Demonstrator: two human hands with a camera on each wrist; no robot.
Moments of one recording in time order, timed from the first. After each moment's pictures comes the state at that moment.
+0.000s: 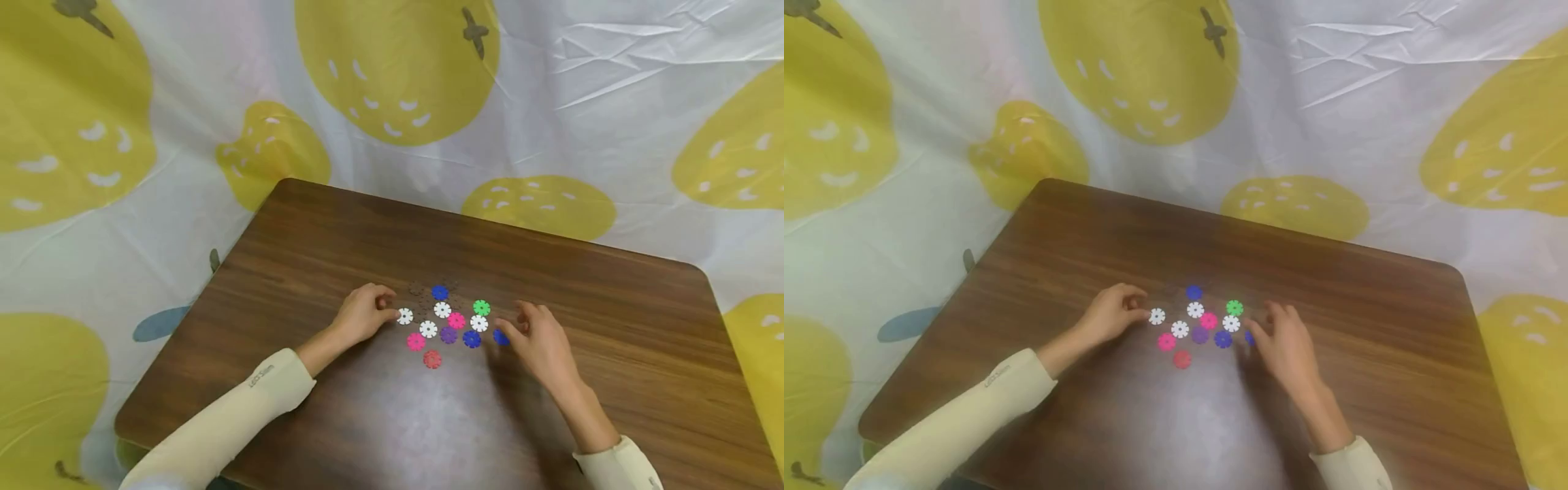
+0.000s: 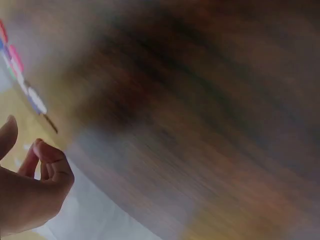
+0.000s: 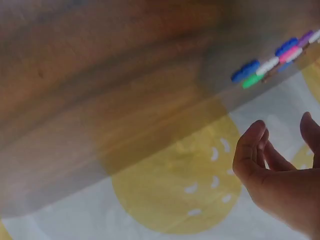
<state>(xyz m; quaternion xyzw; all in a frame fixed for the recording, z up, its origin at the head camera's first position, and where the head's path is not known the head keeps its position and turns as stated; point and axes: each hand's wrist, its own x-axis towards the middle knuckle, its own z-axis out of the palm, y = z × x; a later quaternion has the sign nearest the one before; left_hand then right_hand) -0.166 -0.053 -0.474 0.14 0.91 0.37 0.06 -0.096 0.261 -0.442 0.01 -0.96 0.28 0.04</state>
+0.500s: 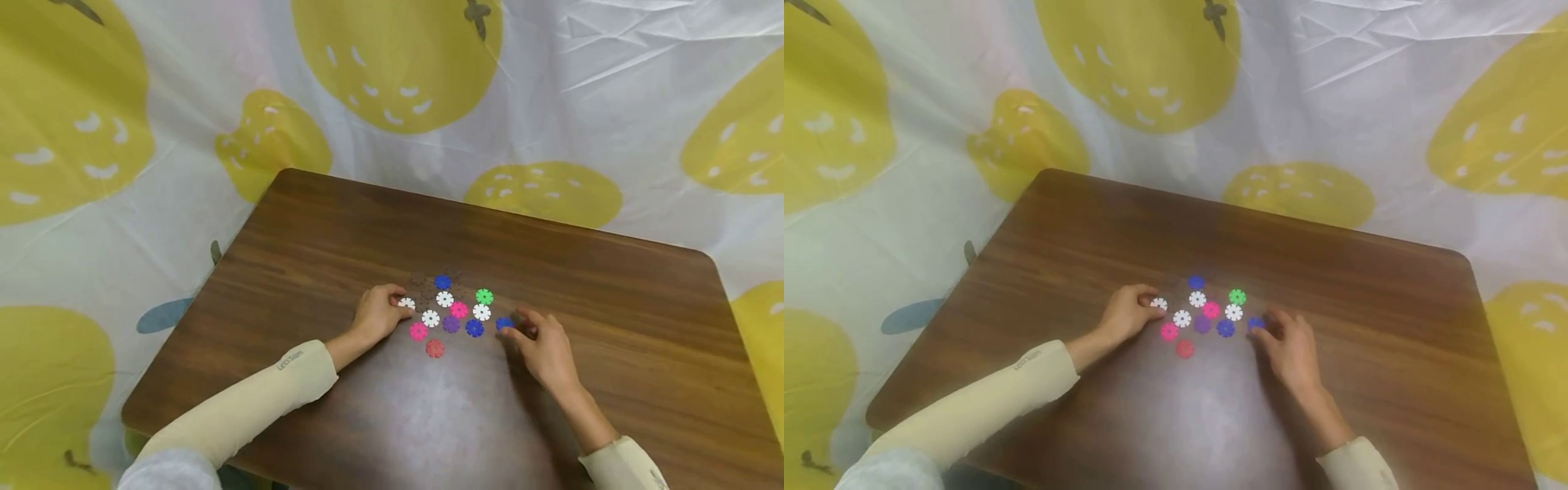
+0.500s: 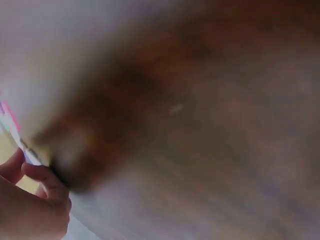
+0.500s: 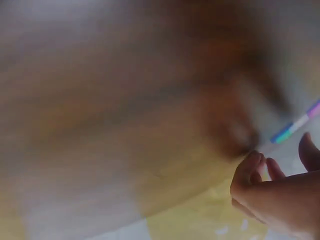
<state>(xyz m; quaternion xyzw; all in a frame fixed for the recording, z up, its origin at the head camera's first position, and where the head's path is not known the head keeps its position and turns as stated) -0.157 -0.026 -0.488 0.05 0.91 0.42 0.06 -0.084 0.272 -0.477 -0.02 -0.95 0.31 0.06</state>
